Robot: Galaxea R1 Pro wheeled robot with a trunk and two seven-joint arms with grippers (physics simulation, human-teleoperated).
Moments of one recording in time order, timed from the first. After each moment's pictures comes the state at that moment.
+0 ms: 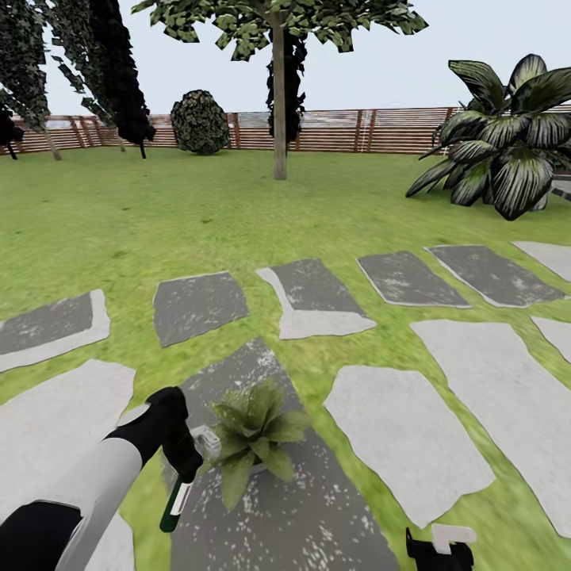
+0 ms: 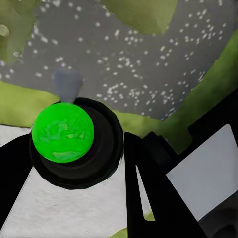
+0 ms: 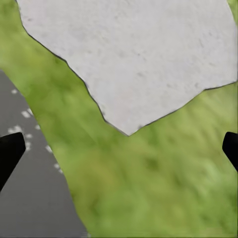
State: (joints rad) left arm -0.86 0.07 -0.19 -0.50 -1.02 0.83 -1.27; right arm -0.38 -0.03 -0.66 -0.24 0.63 -0.41 -0.08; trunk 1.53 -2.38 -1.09
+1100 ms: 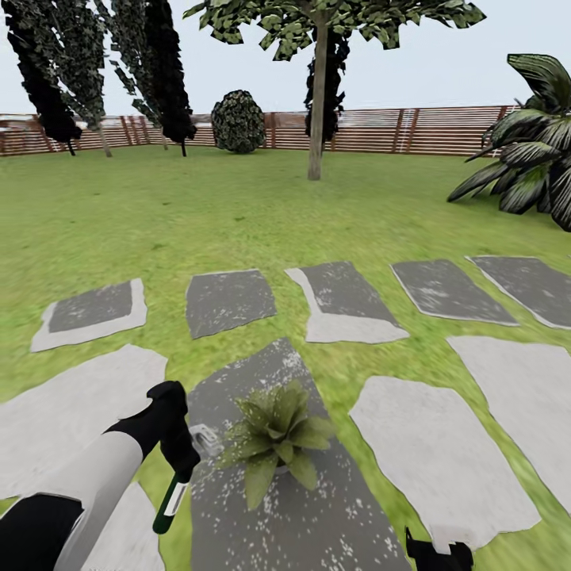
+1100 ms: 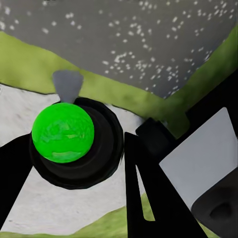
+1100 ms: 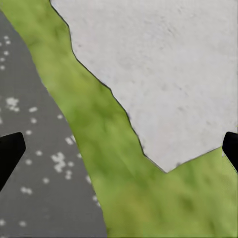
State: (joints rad) left arm -0.88 0.07 -0.18 -0.50 -1.13 0.83 -1.38; right arm -0.38 -0.03 -0.66 -0.24 0.63 -0.41 -0.08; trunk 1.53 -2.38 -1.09
